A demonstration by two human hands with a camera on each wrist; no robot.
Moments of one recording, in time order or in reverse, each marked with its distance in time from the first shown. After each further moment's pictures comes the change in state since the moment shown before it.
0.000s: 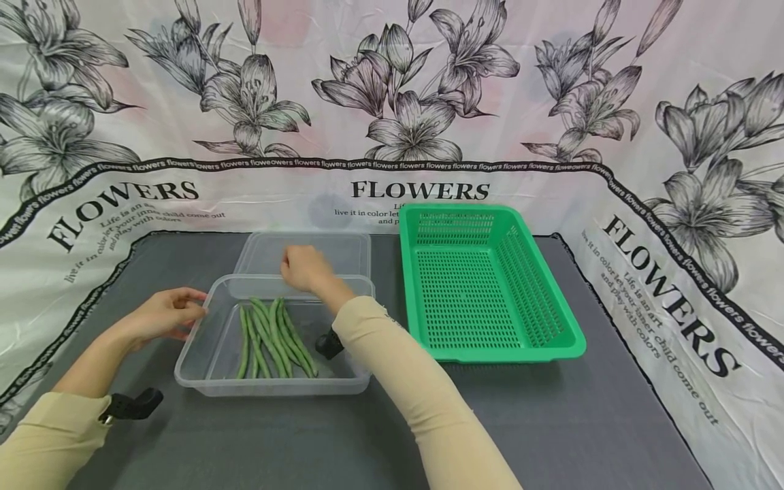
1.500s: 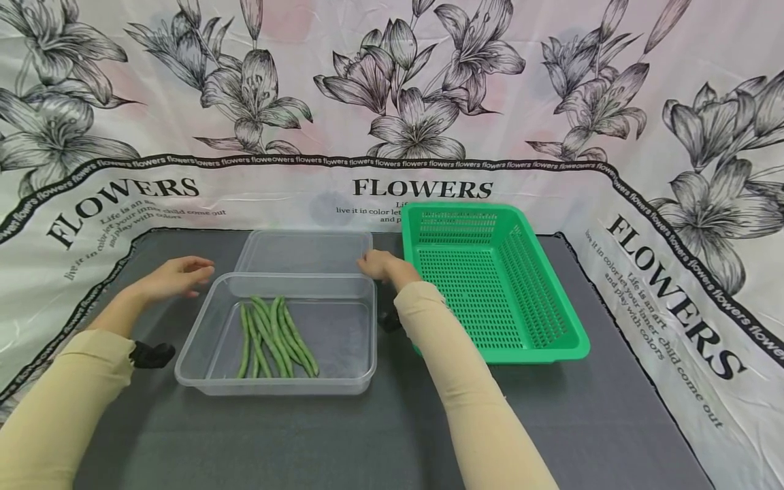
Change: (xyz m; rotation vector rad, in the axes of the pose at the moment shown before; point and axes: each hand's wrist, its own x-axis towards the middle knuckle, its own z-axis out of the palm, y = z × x) left_hand 0.053 -0.002 -0.037 0.194 -0.017 0.077; right_hand -0.010 0.122 -0.024 0.039 -0.345 0.312
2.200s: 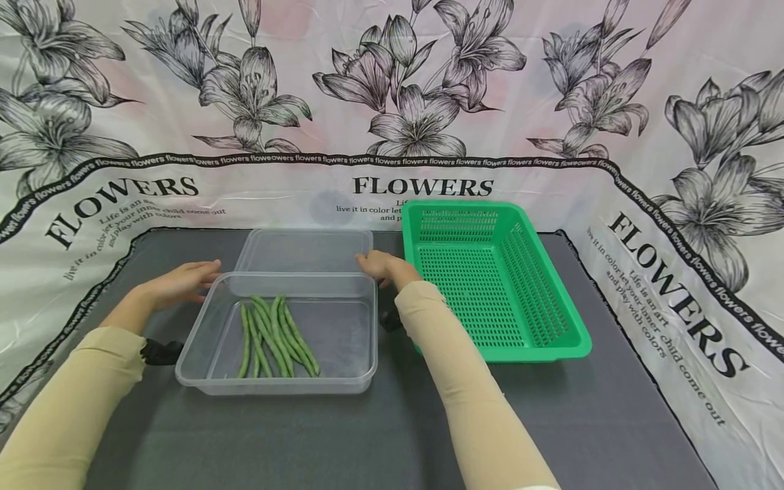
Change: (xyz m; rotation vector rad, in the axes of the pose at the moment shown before) left_hand 0.016 -0.003 0.010 -0.215 -0.185 -0.063; right_hand 0.015 0.012 0.007 0.243 -0.068 0.053
